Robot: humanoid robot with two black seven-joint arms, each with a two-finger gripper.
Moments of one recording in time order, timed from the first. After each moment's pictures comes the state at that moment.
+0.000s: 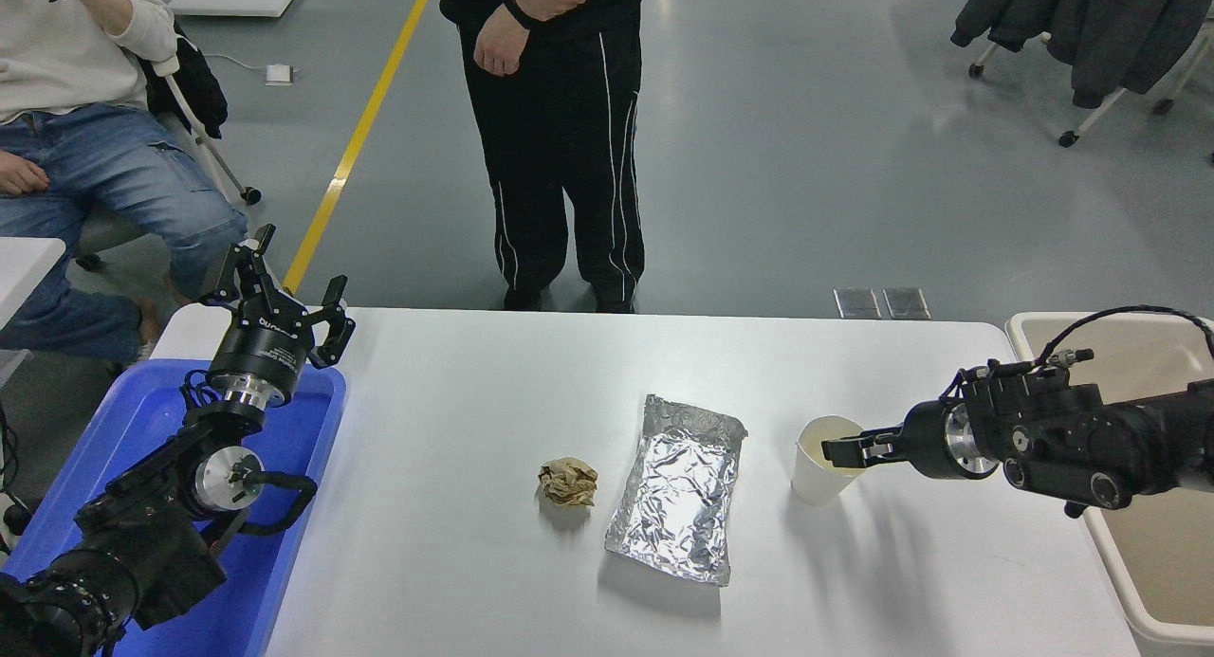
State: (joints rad) left arm -0.61 0.29 -0.84 -0.45 0.19 -0.47 -0.66; right arm 1.22 -0.43 -0.77 0.90 -0.90 -0.02 0.31
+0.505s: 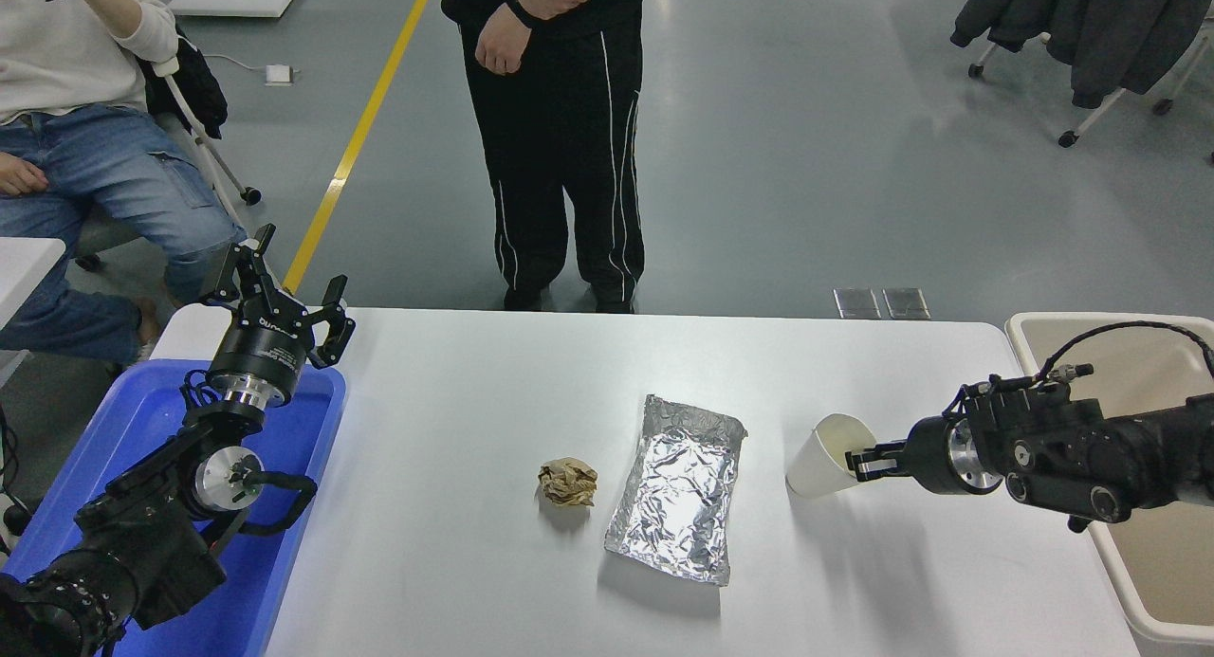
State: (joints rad) left arm -0.61 0.29 -0.84 -0.45 0.19 -0.47 -0.66; right arm 1.19 -0.43 -0.76 0.89 -0.90 -0.02 0.31
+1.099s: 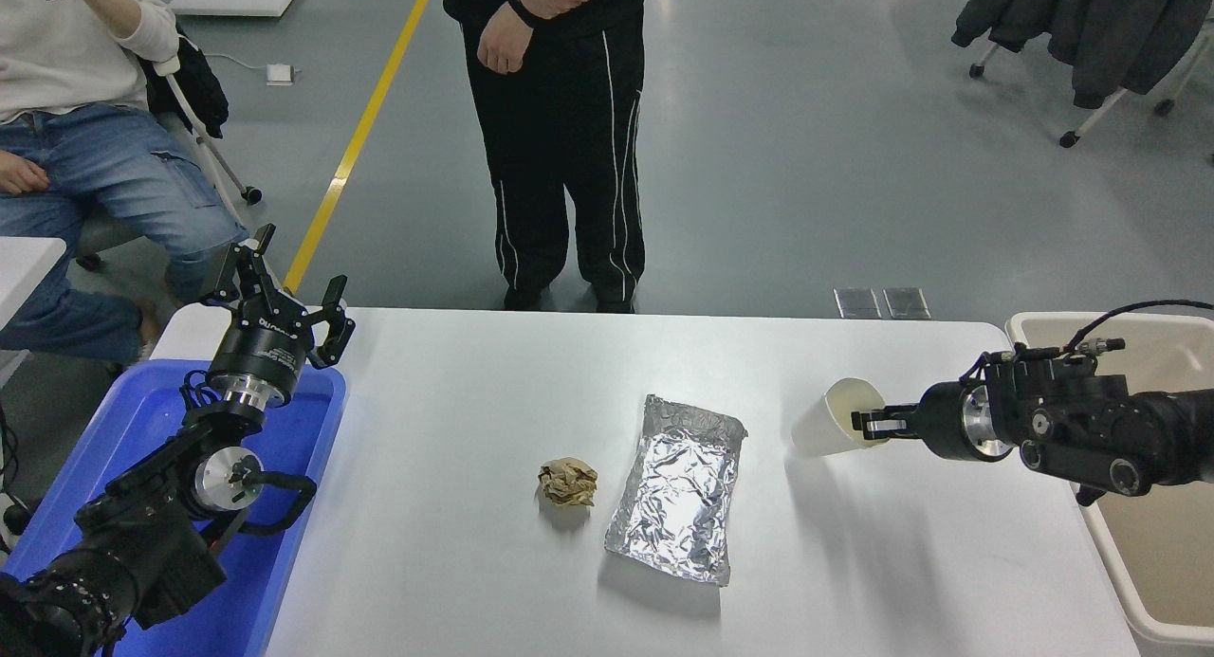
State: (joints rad) left arm -0.61 0.29 -0.84 -0.45 0.19 -0.47 -0.66; right arm 1.24 -0.54 -0.61 0.89 -0.89 0.02 0.34
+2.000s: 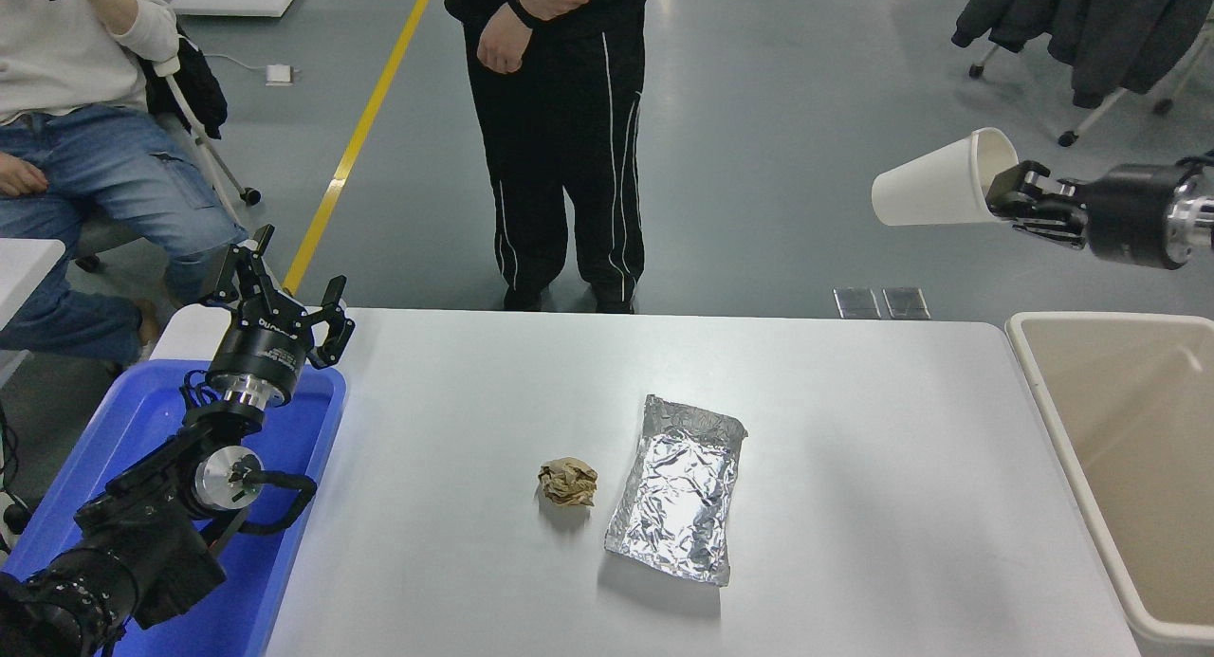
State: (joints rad) left arm -0.61 0.29 -0.84 -0.45 0.19 -0.47 -0.66; right arm 1.32 -0.90 -0.02 0.89 -0.82 0.43 0.41
